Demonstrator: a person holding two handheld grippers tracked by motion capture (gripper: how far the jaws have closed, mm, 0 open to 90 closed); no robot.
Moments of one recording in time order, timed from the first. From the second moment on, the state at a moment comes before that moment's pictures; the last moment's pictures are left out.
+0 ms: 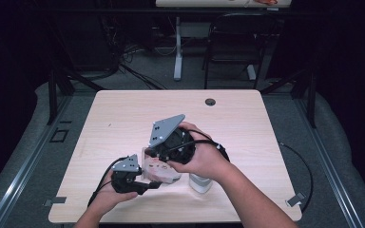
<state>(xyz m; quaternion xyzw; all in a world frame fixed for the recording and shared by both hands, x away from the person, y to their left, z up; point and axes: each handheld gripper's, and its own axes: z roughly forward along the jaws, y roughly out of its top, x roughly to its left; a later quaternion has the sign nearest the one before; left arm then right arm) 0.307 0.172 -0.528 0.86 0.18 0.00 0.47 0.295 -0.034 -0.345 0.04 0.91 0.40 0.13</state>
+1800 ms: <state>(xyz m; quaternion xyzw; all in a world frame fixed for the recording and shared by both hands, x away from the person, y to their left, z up) 0.319 0.187 -0.478 0.94 0.16 -0.03 0.31 0.301 -0.087 -0.365 0.08 0.89 0.43 0.12</state>
